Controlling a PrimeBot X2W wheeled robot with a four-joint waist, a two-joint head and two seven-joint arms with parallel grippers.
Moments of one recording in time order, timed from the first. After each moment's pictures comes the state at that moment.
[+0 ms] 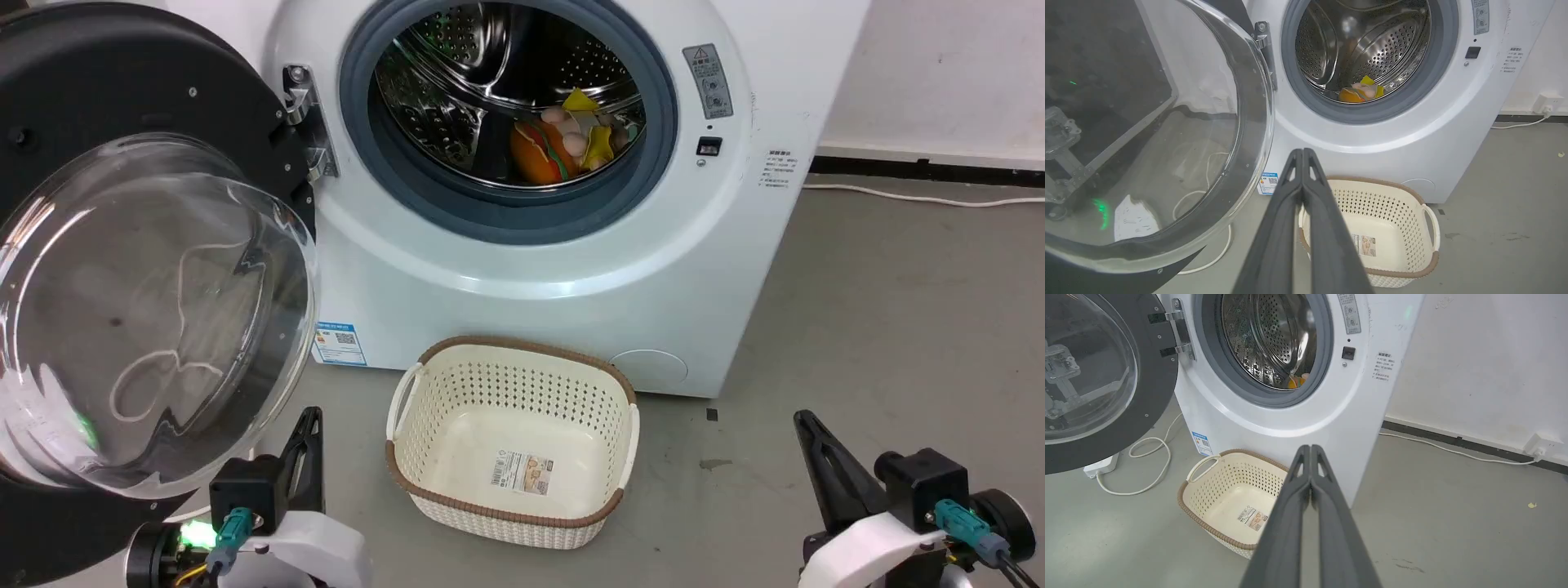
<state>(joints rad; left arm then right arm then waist) 0.01 0.05 0.00 0.00 0.00 0.00 0.00 0.01 -0.05 0.00 0.00 0.01 0.13 0.00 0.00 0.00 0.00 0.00</state>
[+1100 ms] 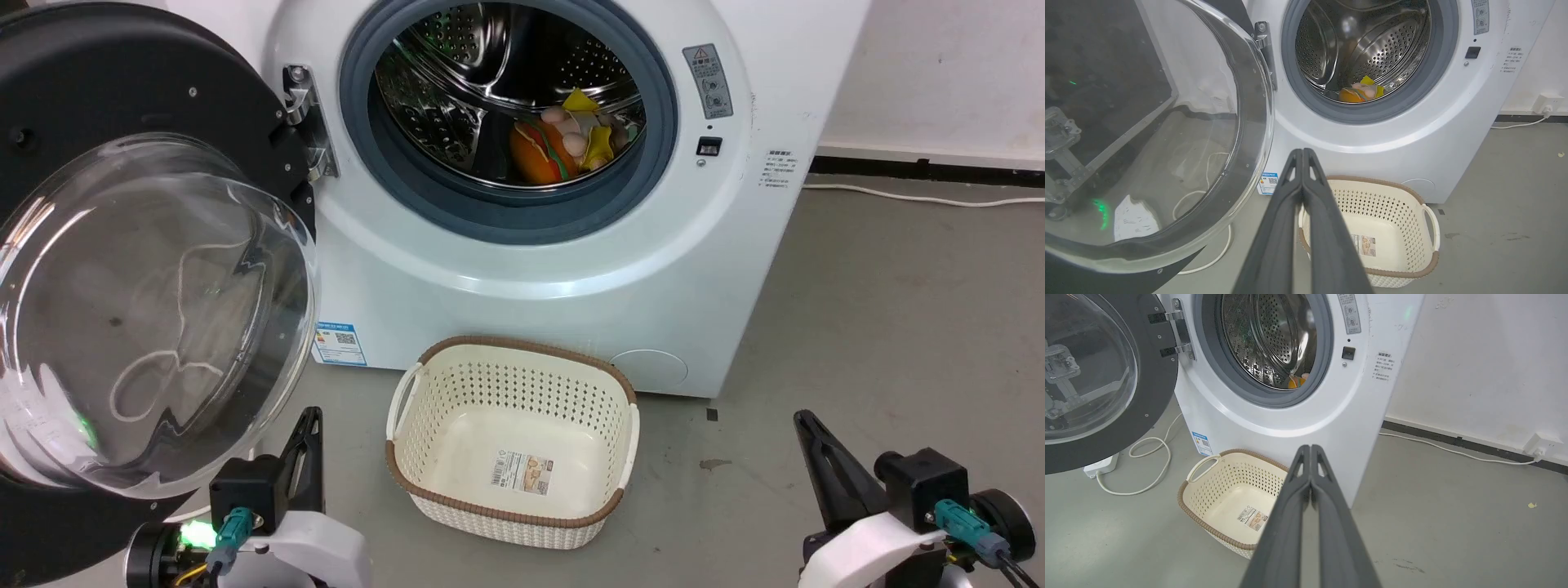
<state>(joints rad) 0.01 0.05 0.00 0.00 0.00 0.00 0.00 0.01 -0.05 0.00 0.00 0.01 0.13 0.00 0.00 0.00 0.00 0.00</state>
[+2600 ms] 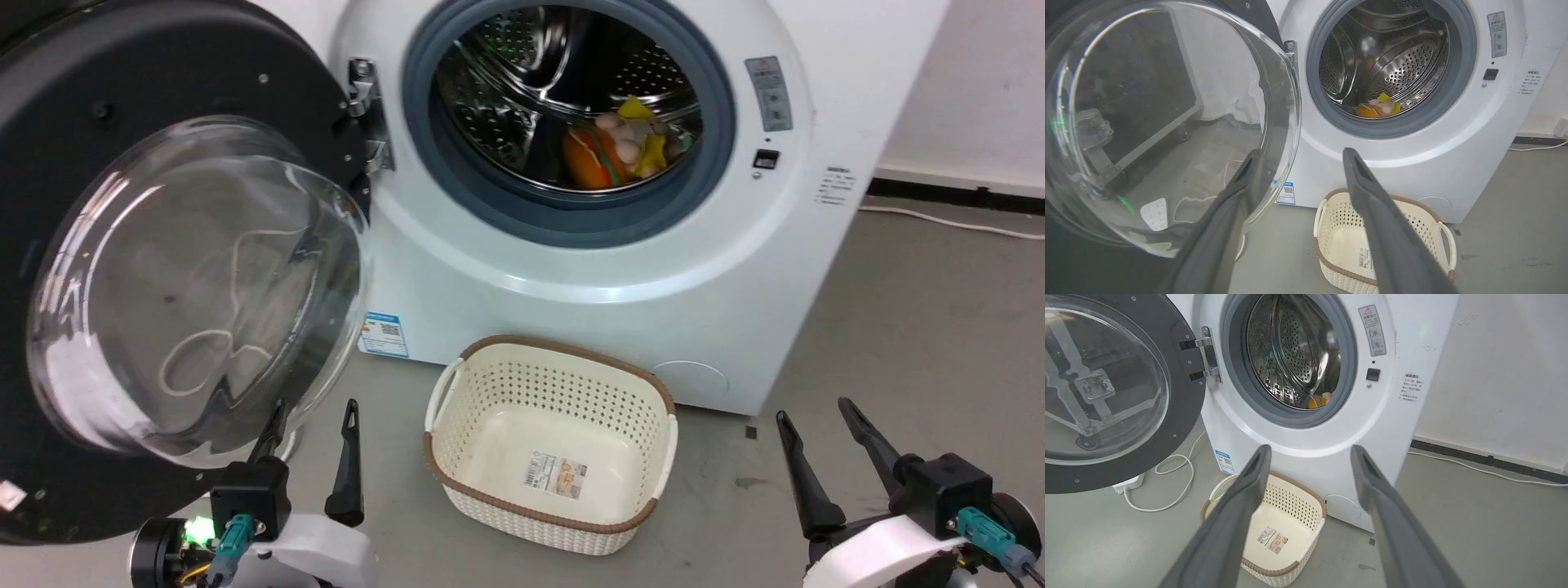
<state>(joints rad) 0.01 0.05 -0.02 0.00 -0.01 0.01 -0.05 0.02 -0.05 -0.01 0.01 0.06 0.13 -0.05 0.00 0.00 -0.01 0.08</state>
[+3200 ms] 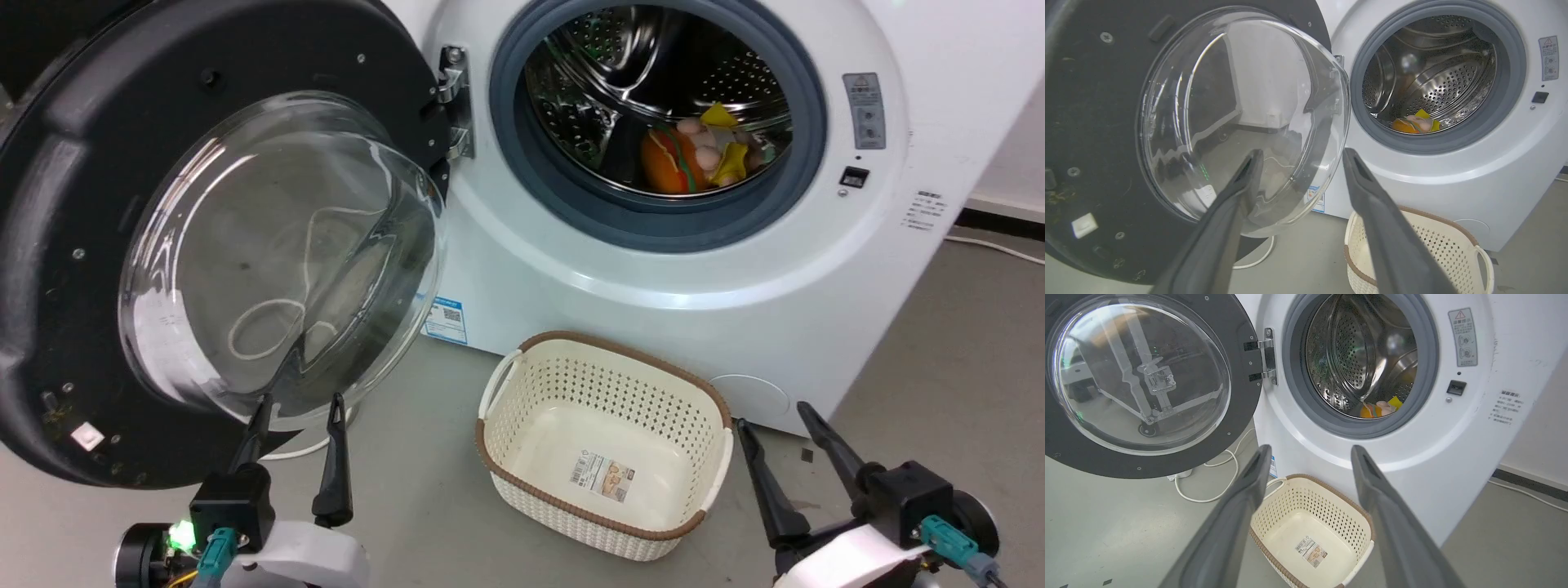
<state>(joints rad) 0.02 0.05 -0.01 -0.04 -0.02 0.01 -0.09 0.02 -0.05 0.06 0.02 0.07 0.13 -0.09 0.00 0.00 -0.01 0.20</state>
